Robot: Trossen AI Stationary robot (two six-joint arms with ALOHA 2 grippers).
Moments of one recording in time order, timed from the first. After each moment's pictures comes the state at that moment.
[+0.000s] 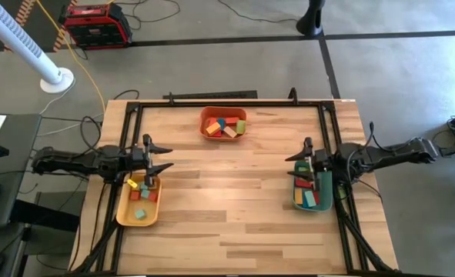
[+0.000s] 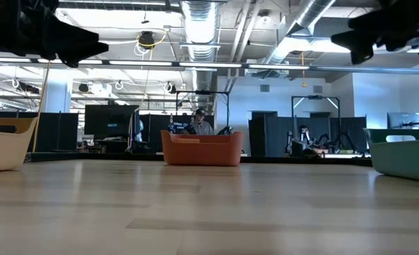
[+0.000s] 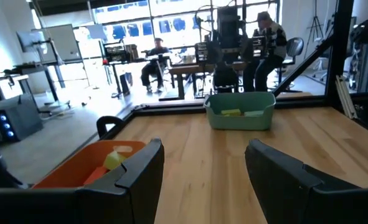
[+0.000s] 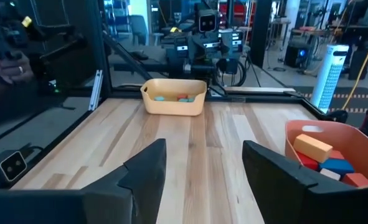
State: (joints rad) left arm -0.09 0.17 0.16 0.08 -0.27 0.13; right arm 0.16 0.36 0.26 0.05 0.10 -0.01
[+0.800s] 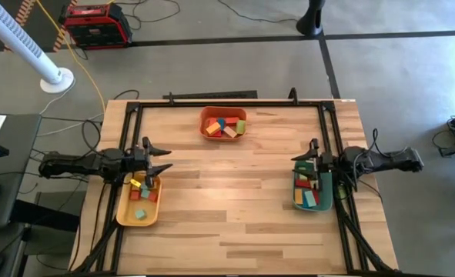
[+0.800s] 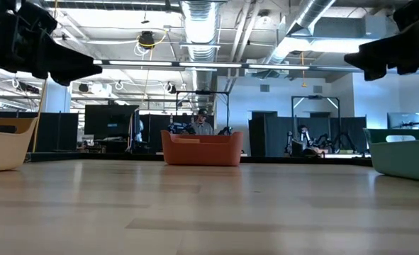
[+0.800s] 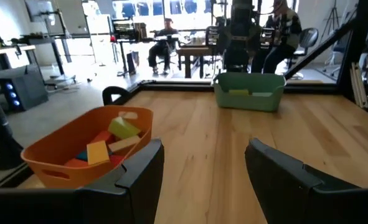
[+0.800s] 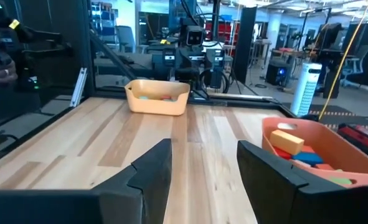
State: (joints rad) left arm -0.09 0.00 0.09 -0.10 -0.32 0.04; right arm 0.15 0.00 0.09 -0.08 0.16 -0.08
